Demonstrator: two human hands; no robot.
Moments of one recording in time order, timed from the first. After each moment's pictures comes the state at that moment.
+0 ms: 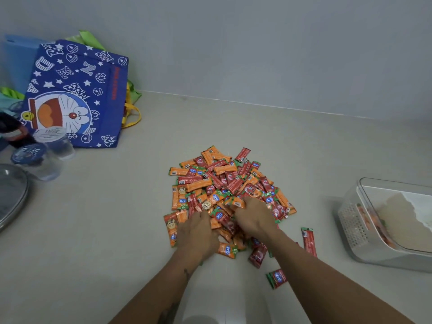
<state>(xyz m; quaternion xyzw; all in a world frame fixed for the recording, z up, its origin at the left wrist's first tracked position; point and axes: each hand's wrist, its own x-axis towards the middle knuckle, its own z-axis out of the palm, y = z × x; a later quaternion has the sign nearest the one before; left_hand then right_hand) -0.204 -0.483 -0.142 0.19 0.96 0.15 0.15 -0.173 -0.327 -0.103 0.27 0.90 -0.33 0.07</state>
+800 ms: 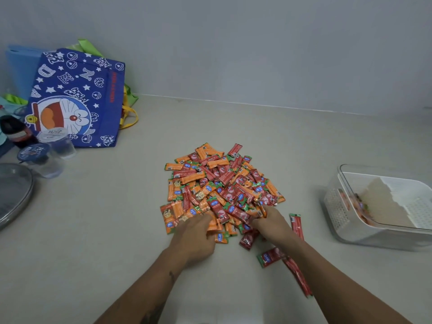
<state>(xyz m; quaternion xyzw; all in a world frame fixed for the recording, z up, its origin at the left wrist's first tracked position) -0.169 -0.508 -0.130 0.31 0.92 0.18 0.17 -0.086 -0.301 -0.096 0.32 0.80 -0.51 0.07</state>
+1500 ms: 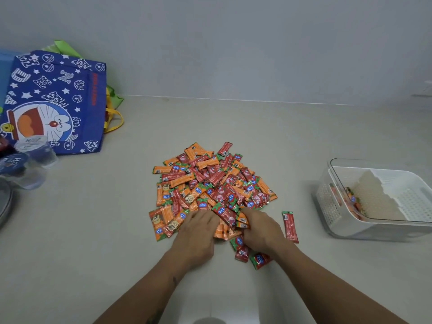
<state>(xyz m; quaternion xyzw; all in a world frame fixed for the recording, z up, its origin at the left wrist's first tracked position) -0.170 -0.481 -0.143 0.46 0.88 0.11 0.02 -0.090 -0.298 -0.112 0.20 0.95 -0.22 0.11</state>
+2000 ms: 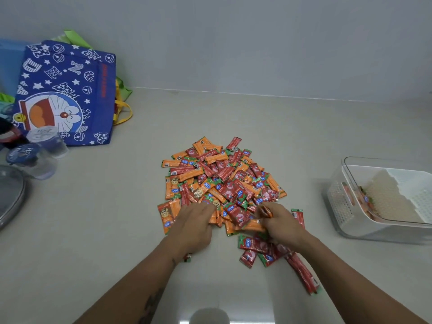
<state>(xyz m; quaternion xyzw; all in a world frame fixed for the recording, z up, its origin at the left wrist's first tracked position) -0.198 -0.500 -0.145 0.41 0.90 0.11 0.06 -0.080 -0.285 -0.085 0.24 0.88 -0.41 0.10</state>
